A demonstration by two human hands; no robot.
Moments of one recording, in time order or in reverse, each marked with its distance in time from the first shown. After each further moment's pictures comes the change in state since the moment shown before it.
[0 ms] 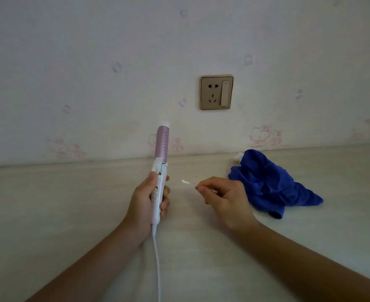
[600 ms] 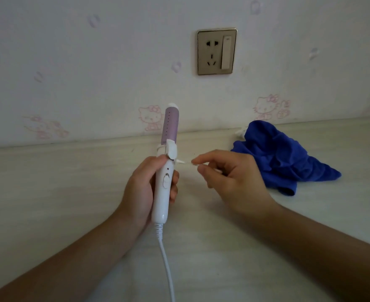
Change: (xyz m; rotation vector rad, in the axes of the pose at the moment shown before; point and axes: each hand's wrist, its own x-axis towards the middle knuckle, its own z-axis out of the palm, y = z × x) left_hand 0.011 0.007 0.016 0.049 -0.150 0.057; right_hand 0.019 0.003 0.000 0.027 0.005 -0.057
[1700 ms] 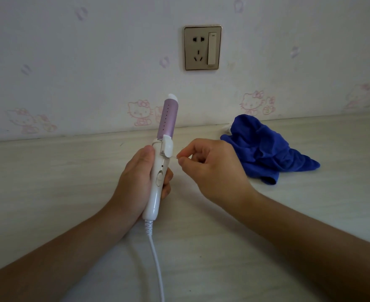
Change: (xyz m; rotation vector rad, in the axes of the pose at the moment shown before) left_hand -0.020 -0.021 0.020 0.152 0.028 0.129; right_hand -0.017 -0.019 0.002 -0.136 -0.032 0.146
